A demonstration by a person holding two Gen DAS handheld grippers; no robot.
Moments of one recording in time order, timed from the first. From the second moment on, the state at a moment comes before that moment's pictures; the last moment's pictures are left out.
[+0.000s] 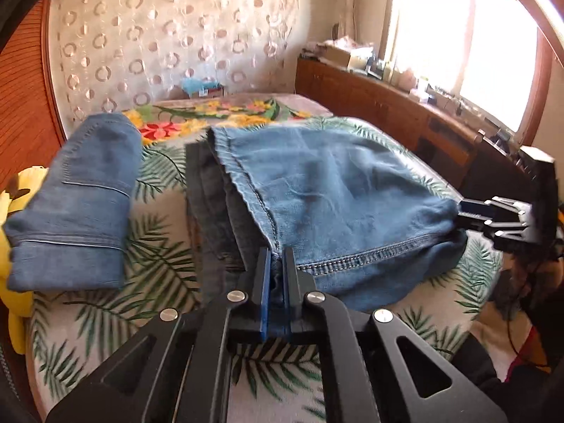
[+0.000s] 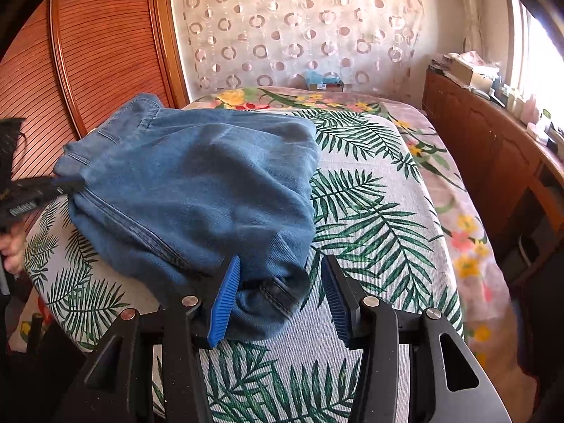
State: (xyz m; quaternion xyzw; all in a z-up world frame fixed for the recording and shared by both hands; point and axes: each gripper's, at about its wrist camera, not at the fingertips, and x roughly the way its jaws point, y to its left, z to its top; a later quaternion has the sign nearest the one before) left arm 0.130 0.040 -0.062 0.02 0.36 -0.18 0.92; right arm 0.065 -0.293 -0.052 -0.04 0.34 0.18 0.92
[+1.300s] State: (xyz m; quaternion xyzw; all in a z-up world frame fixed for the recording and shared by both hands) left arm 0.140 0.025 -0.083 0.03 0.38 -0.15 0.91; right arm 0.079 -0.272 -0.023 0.00 0.31 0.17 0.93
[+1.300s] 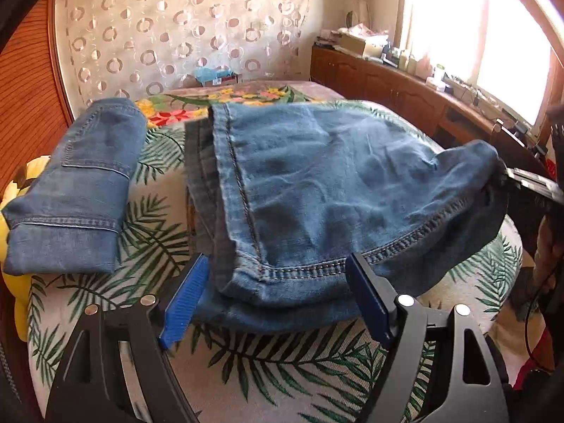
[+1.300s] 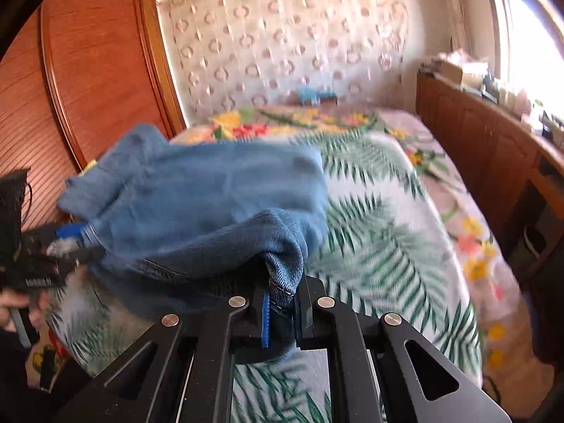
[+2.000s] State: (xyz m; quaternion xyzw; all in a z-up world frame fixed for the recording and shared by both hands) left arm 0.079 0.157 -0.040 -0.01 0.33 -0.04 0.94; right arm 0.105 -0.078 -0.003 -0.05 0.30 0.38 0.87
